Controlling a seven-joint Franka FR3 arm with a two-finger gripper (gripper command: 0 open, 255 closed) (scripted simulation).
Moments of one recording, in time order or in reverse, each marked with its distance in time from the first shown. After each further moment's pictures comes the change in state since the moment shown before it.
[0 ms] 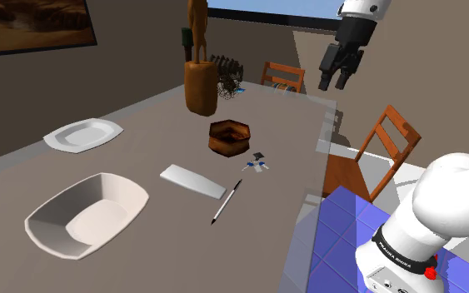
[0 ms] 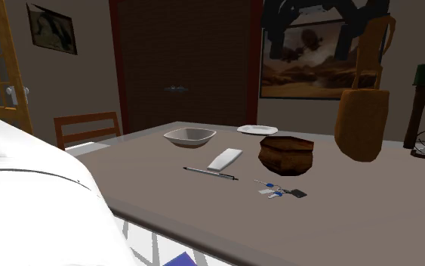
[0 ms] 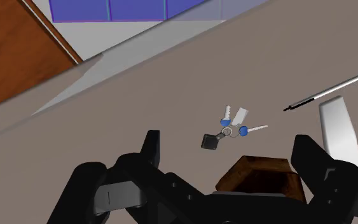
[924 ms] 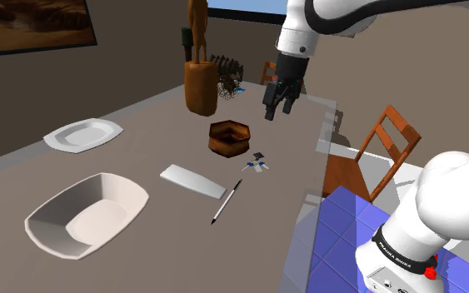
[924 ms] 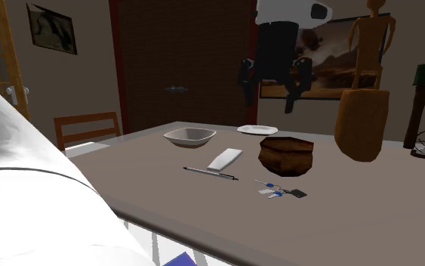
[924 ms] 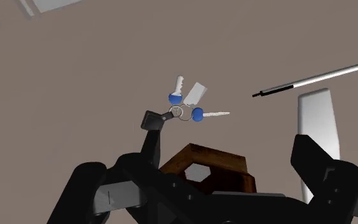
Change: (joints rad) arm 0.092 0.259 0.165 -0.030 0.046 0.297 0.036
